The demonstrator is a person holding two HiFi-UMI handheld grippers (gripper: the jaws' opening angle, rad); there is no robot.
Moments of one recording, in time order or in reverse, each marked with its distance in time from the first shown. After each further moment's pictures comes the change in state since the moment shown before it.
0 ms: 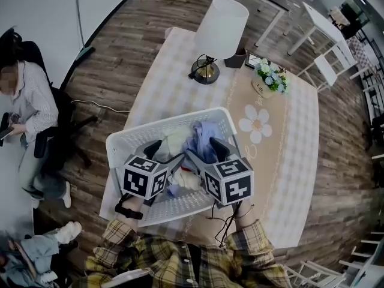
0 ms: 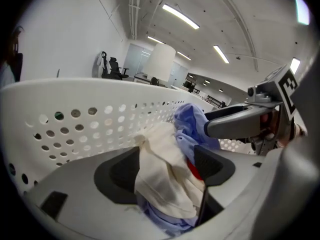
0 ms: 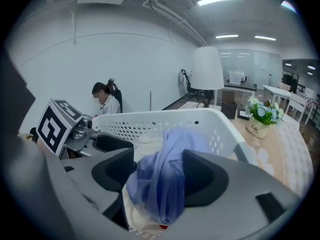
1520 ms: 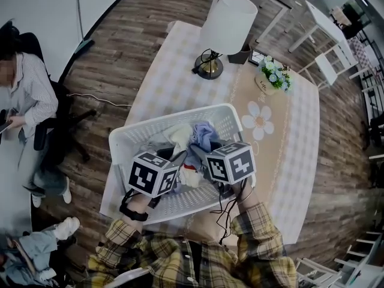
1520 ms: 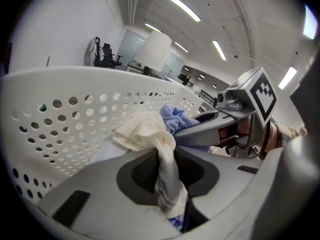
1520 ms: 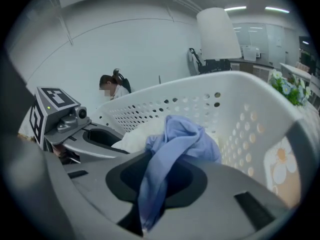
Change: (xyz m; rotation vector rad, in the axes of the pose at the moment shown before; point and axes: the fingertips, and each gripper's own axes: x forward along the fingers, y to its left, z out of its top) left arm 0.001 -0.025 -0.010 -0.032 0.114 -0.111; right arm 0.038 0.013 -0.027 0.038 0.186 0.193
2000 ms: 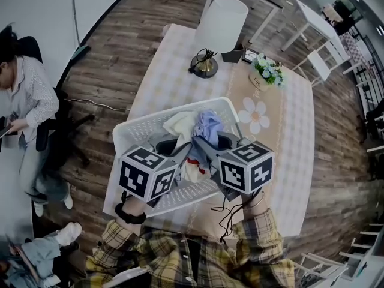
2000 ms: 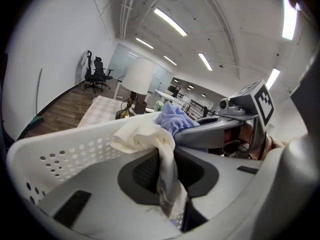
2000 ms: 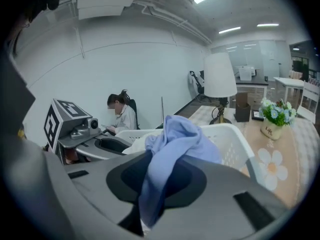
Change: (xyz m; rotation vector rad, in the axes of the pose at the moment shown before) left arm -0.054 -0.042 0.047 0.090 -0.155 -0.088; right arm -0.073 0.045 0.047 -0.025 -0.236 -0.012
